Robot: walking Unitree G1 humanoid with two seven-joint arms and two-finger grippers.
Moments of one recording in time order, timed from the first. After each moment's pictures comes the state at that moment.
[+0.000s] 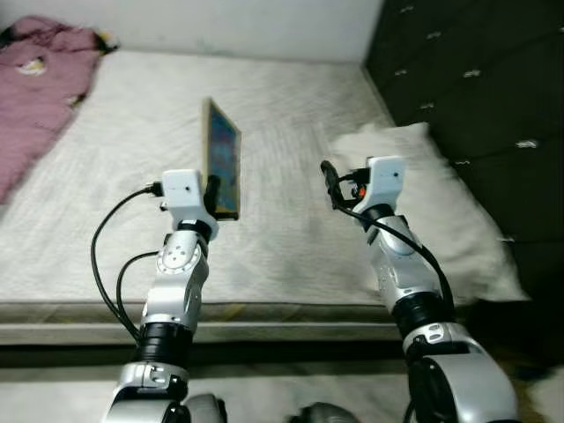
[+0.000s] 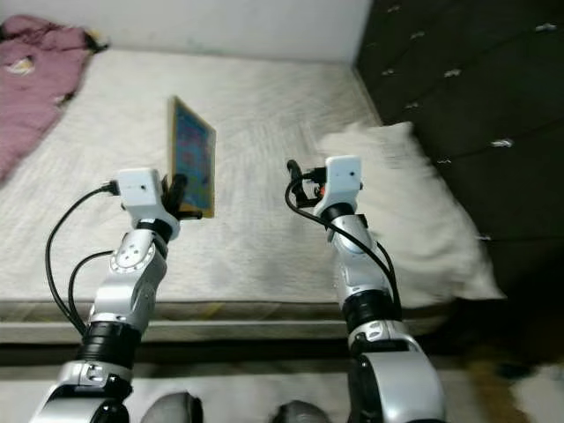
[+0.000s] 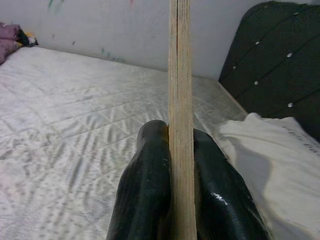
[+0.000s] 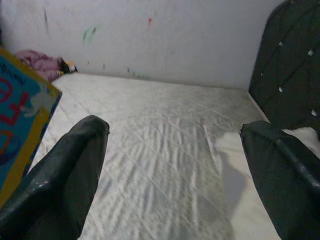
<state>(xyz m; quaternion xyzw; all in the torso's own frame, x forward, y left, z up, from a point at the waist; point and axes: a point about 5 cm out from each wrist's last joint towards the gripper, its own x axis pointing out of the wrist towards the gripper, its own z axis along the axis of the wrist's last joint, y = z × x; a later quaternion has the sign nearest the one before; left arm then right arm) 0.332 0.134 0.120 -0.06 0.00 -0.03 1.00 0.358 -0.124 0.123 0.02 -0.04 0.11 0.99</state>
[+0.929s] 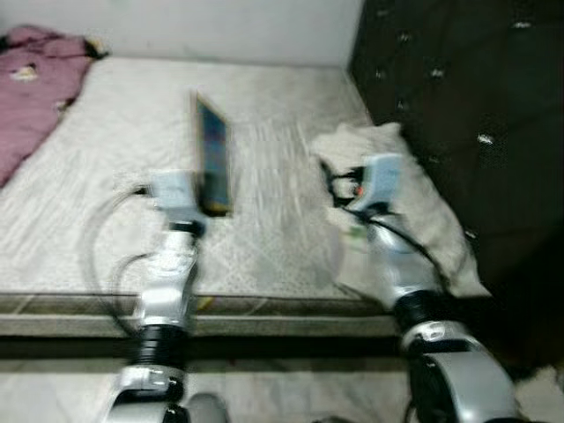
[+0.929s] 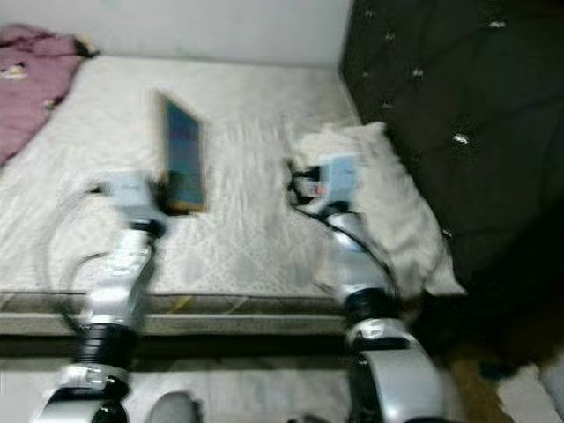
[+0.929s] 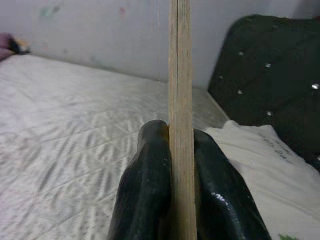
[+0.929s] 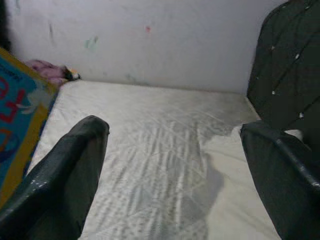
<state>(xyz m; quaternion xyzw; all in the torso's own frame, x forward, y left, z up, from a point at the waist) 0.329 0.132 0.120 -0.08 -0.02 -0.05 1.00 0.359 -0.127 0.125 0.02 -0.05 0.11 0.99</state>
